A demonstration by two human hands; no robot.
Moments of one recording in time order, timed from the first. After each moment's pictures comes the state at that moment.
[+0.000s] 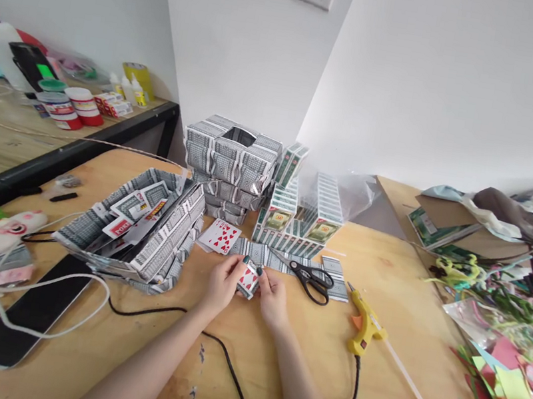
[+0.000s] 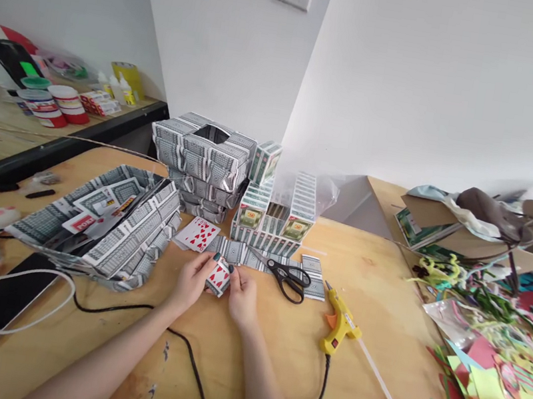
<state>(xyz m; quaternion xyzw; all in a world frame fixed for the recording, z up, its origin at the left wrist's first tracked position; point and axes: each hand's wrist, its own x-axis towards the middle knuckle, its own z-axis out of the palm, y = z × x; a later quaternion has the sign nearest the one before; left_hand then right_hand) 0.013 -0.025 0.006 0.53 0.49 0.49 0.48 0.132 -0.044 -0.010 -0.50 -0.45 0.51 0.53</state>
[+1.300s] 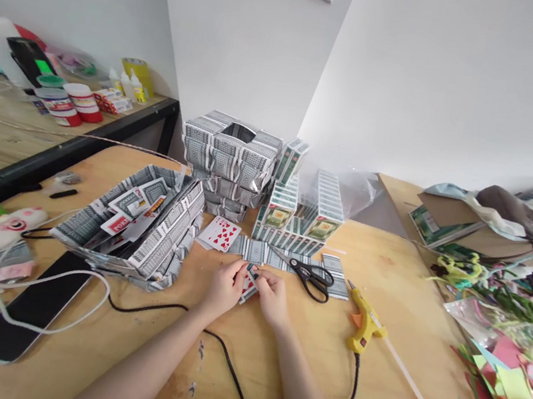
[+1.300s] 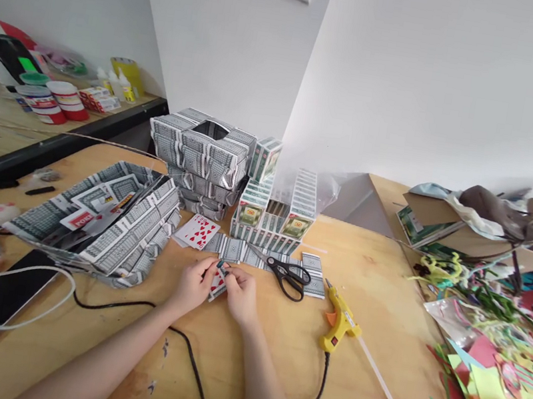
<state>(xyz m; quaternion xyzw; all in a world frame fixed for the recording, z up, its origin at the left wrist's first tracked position) 0.013 -0.030 -0.004 0.72 0.51 0.41 0.24 0.135 -0.046 0.004 -0.49 -0.48 0.53 0.51</state>
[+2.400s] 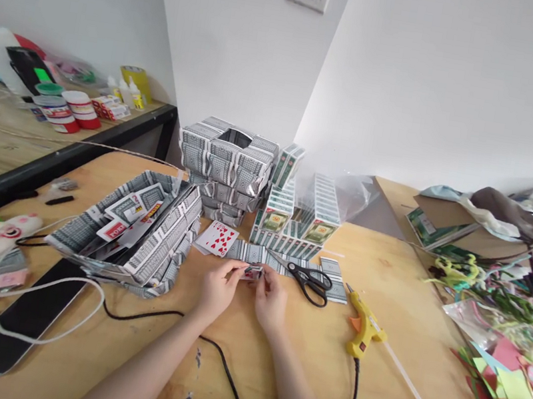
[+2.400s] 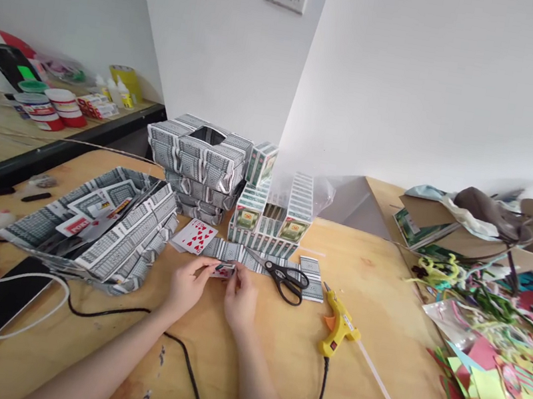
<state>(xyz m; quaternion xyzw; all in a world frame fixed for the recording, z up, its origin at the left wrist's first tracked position) 0.009 -0.024 -0.002 0.67 0.50 0.49 0.25 0.137 -0.046 -0.019 -0.57 -0.55 0.32 0.52</state>
